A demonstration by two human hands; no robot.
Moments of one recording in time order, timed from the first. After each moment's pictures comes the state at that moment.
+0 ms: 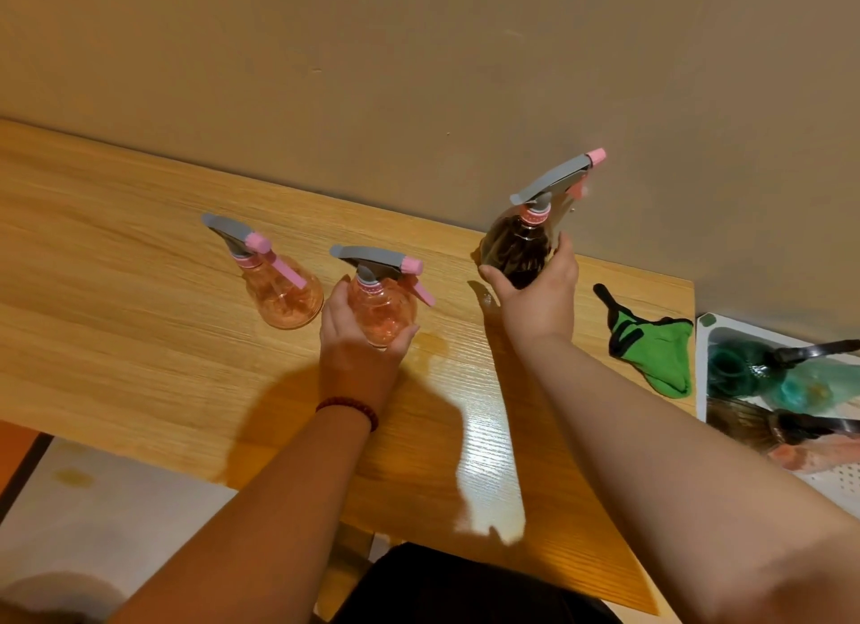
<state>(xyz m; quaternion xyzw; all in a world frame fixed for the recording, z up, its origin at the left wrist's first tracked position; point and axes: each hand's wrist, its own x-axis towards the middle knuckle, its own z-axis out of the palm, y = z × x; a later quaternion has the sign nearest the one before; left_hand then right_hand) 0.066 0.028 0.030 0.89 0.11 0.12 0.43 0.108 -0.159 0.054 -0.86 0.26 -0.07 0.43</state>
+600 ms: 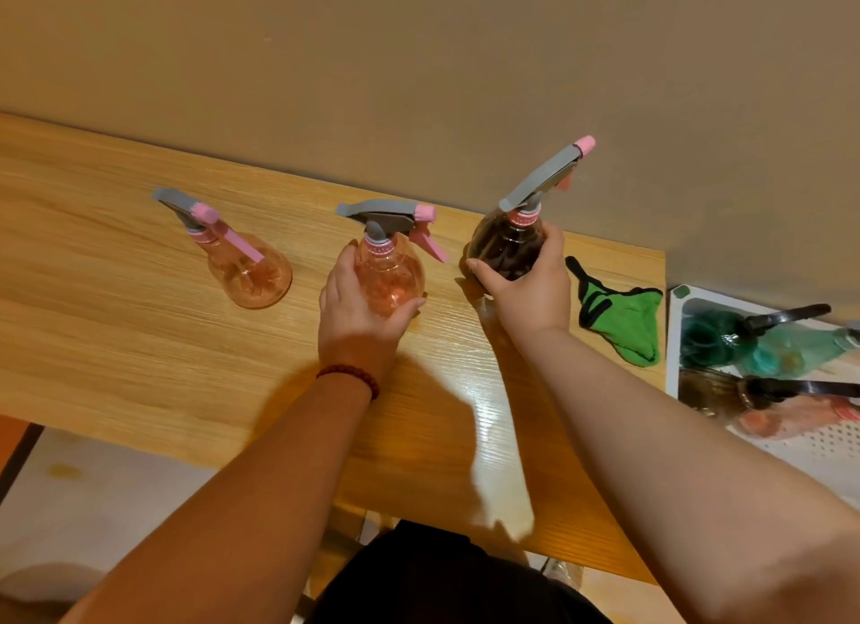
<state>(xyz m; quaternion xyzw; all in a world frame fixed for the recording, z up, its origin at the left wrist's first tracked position) 0.062 -0.007 0.042 0.90 0.07 0.07 0.43 0.079 -0.192 0.056 -0.86 0.22 -0.07 0.46</state>
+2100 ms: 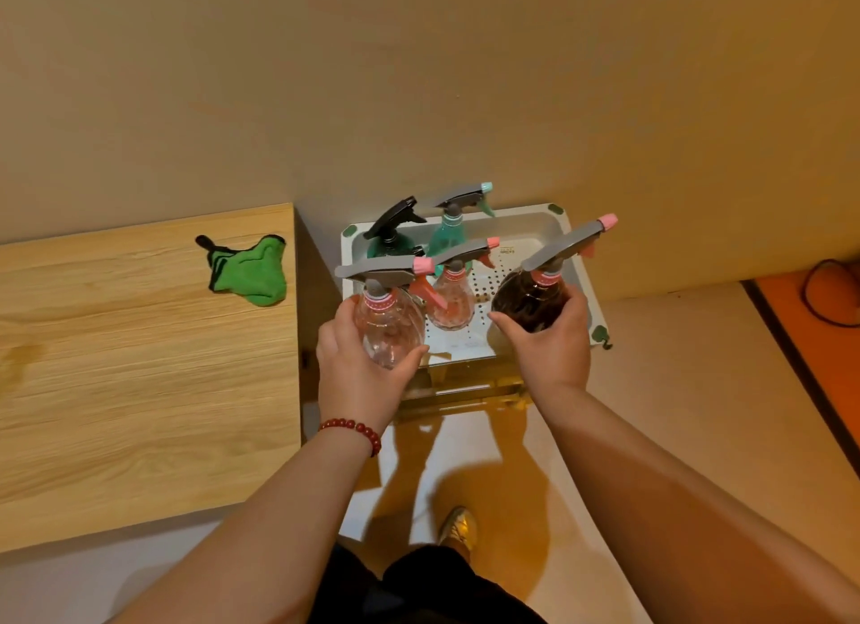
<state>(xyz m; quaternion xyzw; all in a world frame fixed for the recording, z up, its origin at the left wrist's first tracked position) -0.157 -0.393 0.040 0.91 -0.07 -0.06 0.40 -0.221 -0.584 0.020 -0.77 0.43 -0.19 0.43</state>
